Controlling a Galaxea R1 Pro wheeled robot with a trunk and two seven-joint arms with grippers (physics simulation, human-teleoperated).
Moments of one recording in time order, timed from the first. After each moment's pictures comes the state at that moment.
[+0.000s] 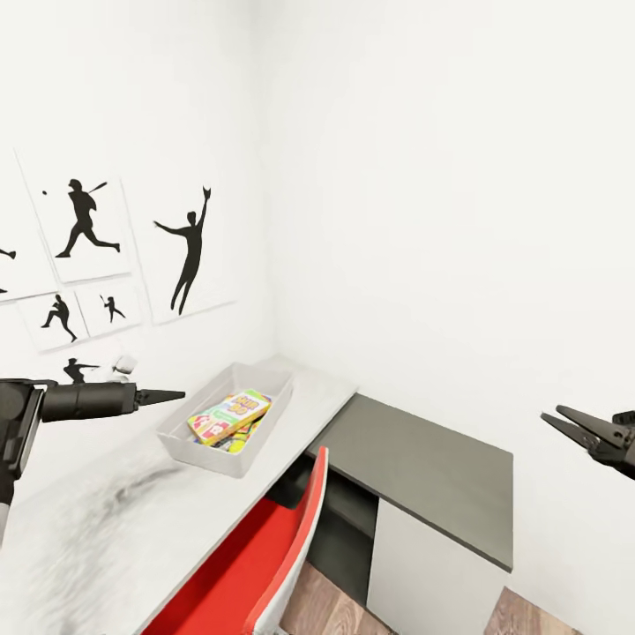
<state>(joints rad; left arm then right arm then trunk) -0.76 0.41 0.25 -1.19 -0.20 1.00 -1.56 -0.28 -0.47 -0.61 -1.46 -0.70 1.04 1.16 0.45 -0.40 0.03</state>
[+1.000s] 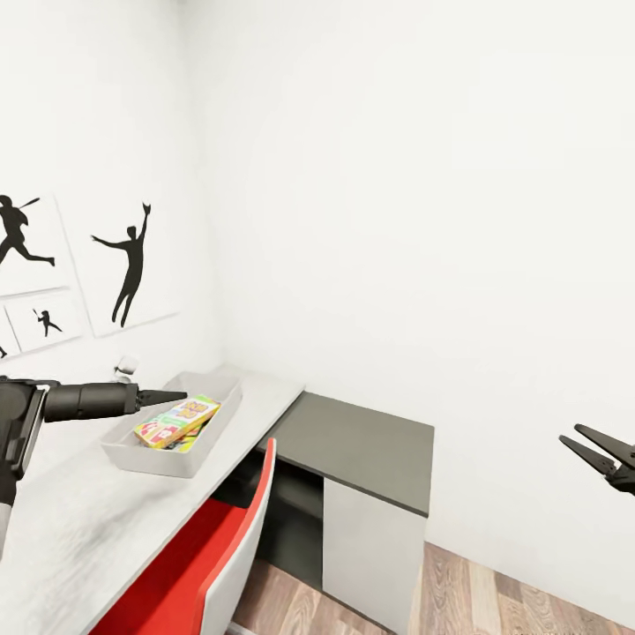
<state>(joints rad) -0.76 0.40 0.25 -1.20 -0.20 1.00 -1.56 -0.24 -0.48 -0.67 -1.29 -0.69 0.96 1.20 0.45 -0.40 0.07</state>
